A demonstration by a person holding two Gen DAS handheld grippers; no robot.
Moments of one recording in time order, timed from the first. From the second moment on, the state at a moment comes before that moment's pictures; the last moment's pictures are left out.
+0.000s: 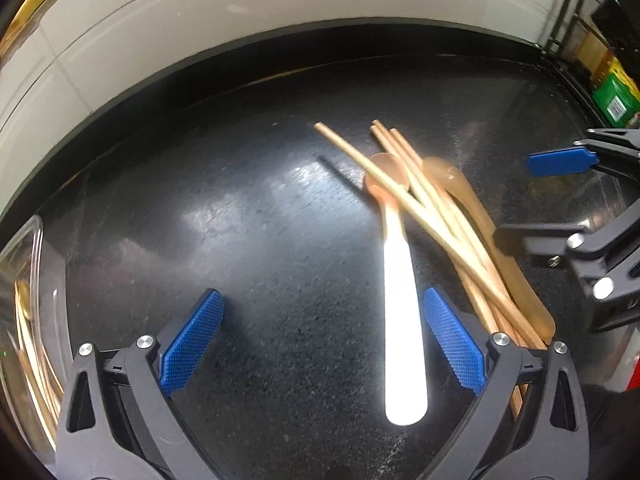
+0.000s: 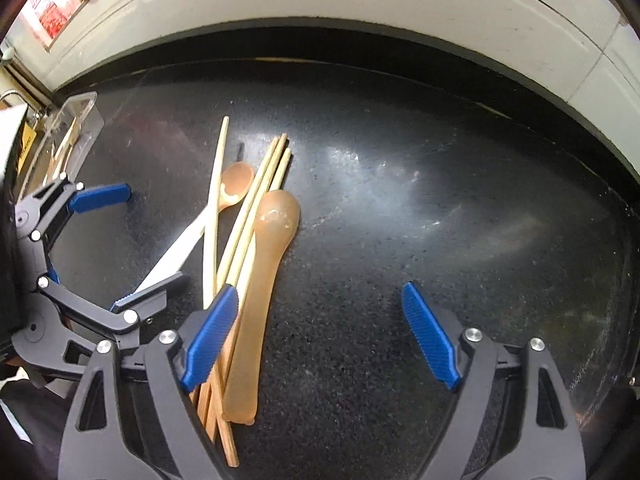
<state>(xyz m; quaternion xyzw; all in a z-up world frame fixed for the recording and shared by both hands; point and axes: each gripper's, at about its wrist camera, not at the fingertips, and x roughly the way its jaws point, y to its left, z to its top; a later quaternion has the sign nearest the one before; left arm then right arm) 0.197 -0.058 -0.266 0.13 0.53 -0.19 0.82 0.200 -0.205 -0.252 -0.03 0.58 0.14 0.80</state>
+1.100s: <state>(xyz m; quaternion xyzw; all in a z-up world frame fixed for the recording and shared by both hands) 0.193 -0.090 -0.265 0.18 0.48 -0.27 0.82 0.191 -0.278 -0.239 0.05 0.60 0.10 0.79</state>
